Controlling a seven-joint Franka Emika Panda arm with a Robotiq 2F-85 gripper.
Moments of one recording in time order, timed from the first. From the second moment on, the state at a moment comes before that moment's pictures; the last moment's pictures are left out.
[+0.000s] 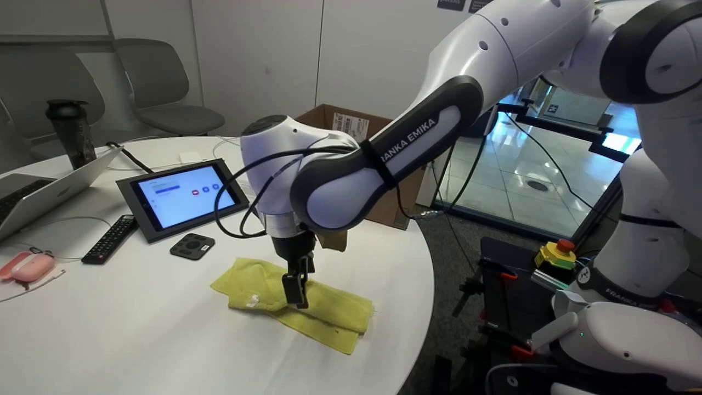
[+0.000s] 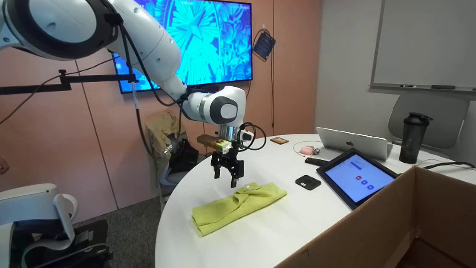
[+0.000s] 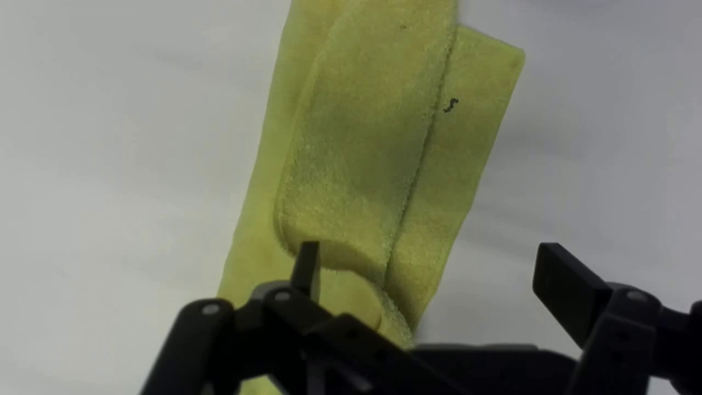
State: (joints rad) arm 0.34 0.75 0.06 -1.58 -0.06 2.11 0.07
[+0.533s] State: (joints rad) arm 0.24 0.57 0.07 -1.99 -0.07 2.37 -0.01
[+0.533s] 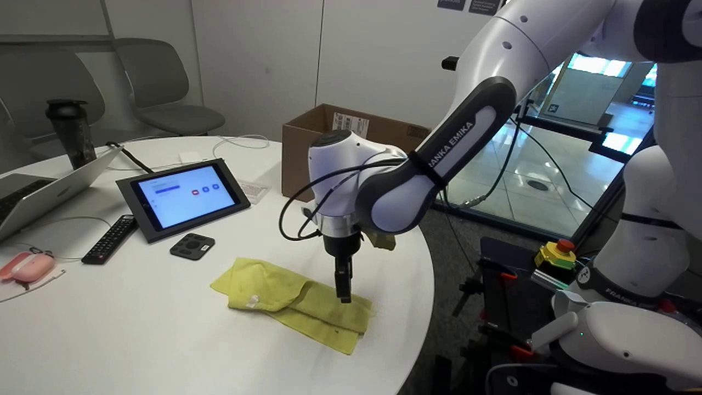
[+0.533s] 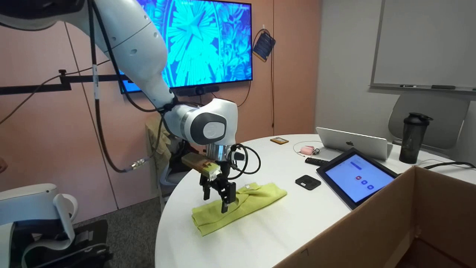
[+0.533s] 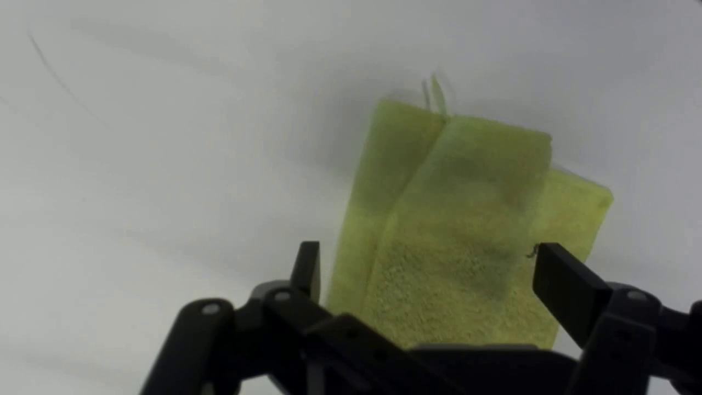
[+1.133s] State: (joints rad) arm 0.23 0.42 0.07 -2.37 -0.14 2.64 0.01
